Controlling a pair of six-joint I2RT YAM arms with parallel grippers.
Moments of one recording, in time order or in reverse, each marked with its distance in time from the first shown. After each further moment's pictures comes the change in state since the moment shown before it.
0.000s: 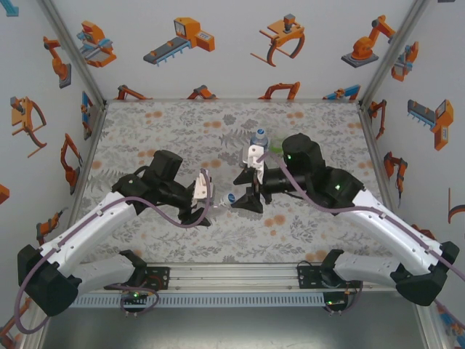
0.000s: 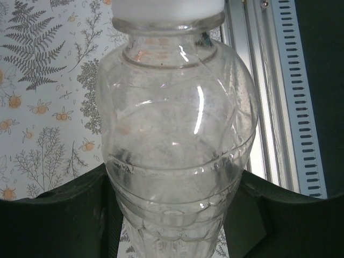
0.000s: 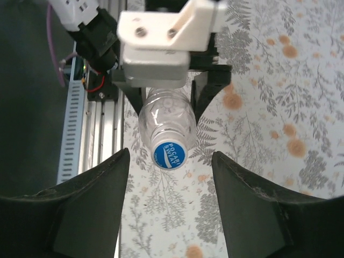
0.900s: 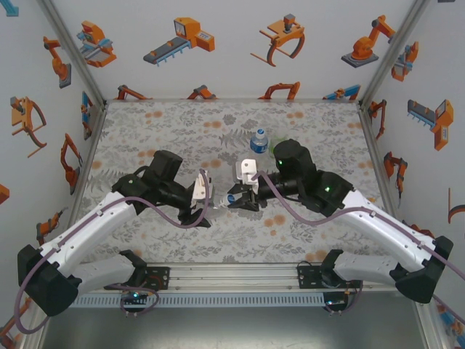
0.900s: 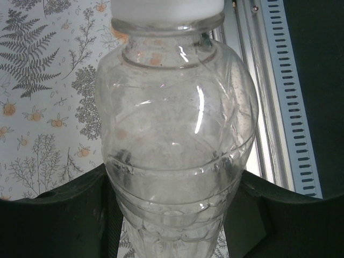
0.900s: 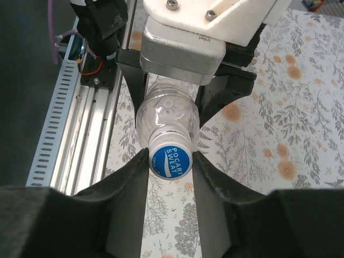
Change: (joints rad) left arm 0.000 0.000 0.000 -0.008 0.032 0.011; right arm 0.027 0.024 -0.062 0.063 -0.041 -0.141
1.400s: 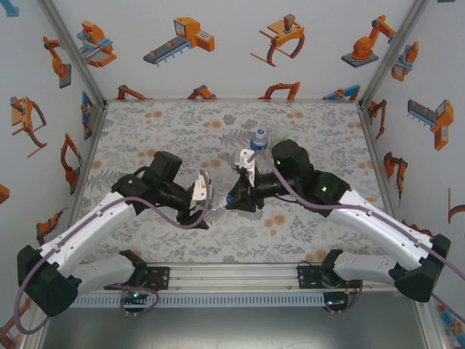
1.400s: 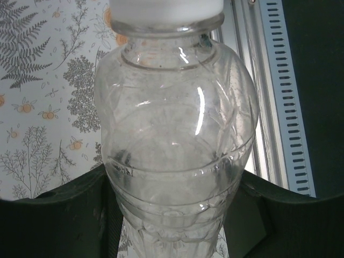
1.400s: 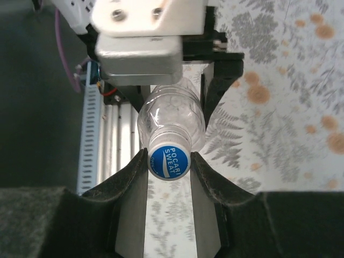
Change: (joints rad) left arm 0.001 -0.004 0.000 -0.041 -0.017 0.003; right arm 0.000 0.013 -0.024 0.048 0.062 0.356
